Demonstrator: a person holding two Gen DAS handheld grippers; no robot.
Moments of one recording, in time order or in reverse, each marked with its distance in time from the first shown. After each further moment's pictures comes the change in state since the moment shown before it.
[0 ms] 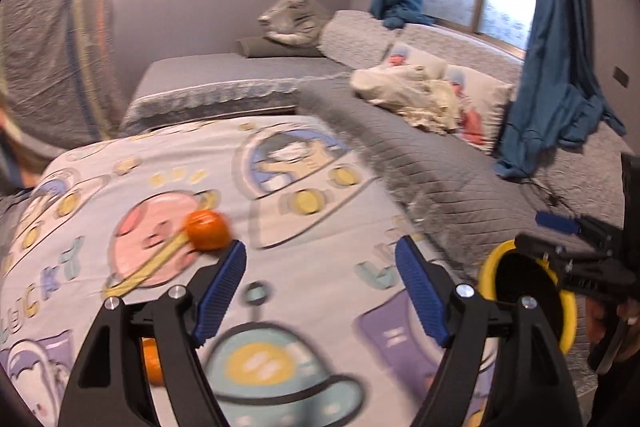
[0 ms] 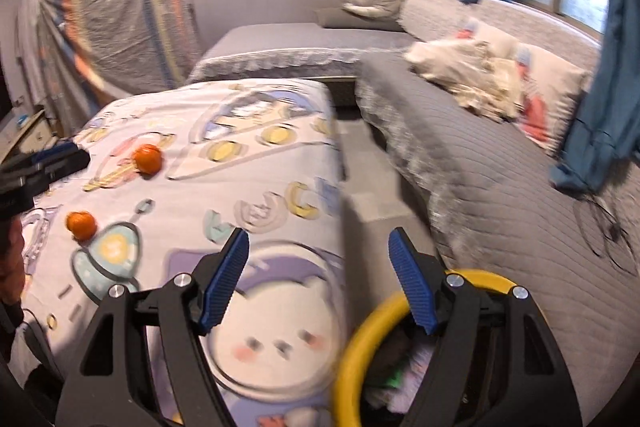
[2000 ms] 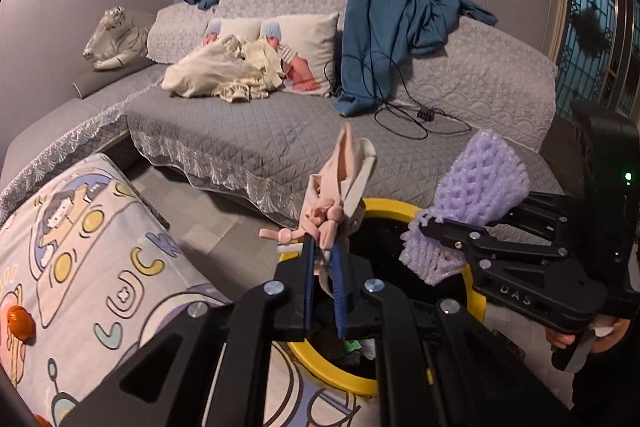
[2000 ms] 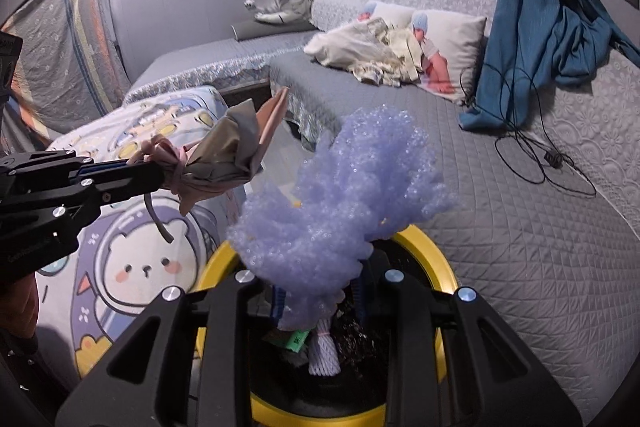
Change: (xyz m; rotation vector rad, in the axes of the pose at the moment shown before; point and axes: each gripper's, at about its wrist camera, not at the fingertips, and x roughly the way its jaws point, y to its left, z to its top) left arm 0.056 -0.273 -0.025 0.418 0.098 -0.418; right arm -0.081 -0.148 -0.114 0.240 -0.011 -0.245
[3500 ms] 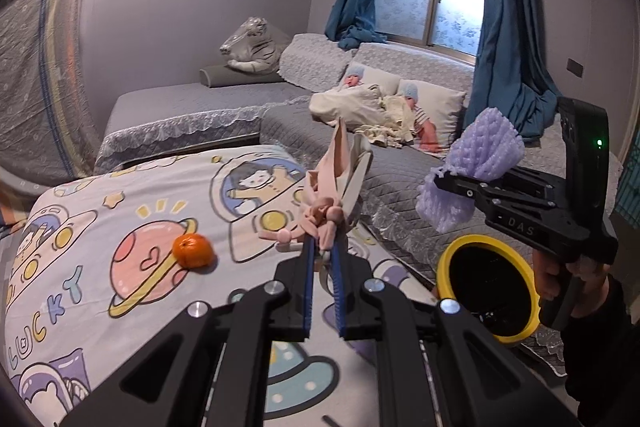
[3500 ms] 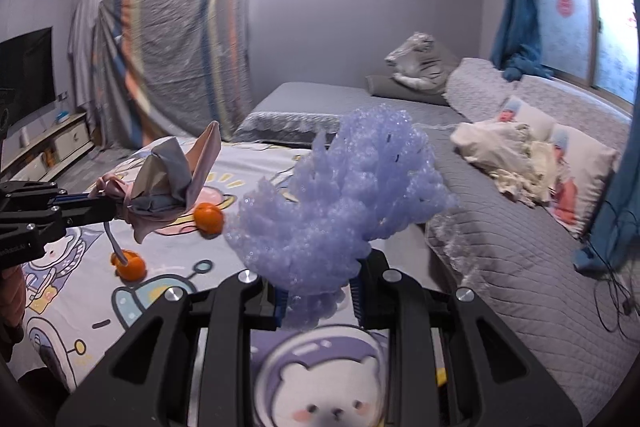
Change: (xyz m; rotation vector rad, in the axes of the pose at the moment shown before) left arm -0.206 0.169 -0.082 -0.283 -0.197 0.279; right arm -0.014 0.203 0.093 -0.307 -0.235 0.317
